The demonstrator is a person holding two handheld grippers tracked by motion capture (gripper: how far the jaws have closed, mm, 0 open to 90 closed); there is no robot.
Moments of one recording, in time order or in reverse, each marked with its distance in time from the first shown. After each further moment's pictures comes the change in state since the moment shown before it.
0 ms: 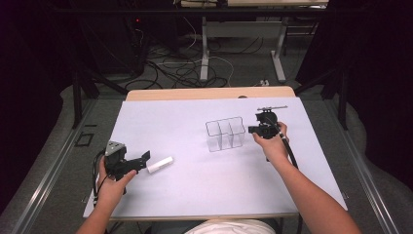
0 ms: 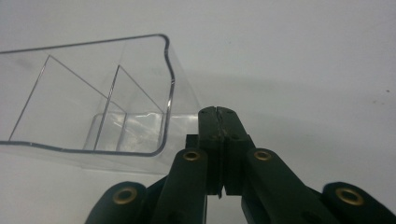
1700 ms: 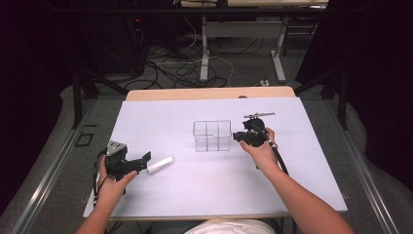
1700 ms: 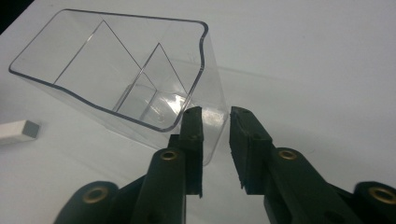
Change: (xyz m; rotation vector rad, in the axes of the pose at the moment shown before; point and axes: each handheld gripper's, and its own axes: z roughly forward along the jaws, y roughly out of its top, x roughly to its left) left arm -0.002 0.001 0.000 0.018 -0.004 0.037; right arm 0.038 -0.018 0.000 -0.012 0.111 -0.084
